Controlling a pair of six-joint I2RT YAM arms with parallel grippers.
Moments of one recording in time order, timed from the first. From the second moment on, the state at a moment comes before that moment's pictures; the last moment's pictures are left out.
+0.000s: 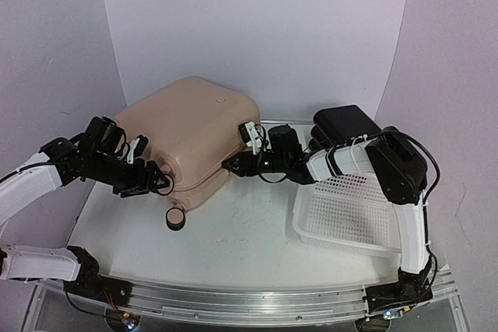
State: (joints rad) left arm -0.53 1.01 0.90 -0.76 0.29 -0.56; right arm 0.76 2.14 1.33 0.45 -0.49 0.44
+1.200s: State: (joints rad) left arm -0.53 1.01 0.90 -0.76 0.31 -0.58; right arm 0.76 2.17 1.31 0.52 -0.46 0.46
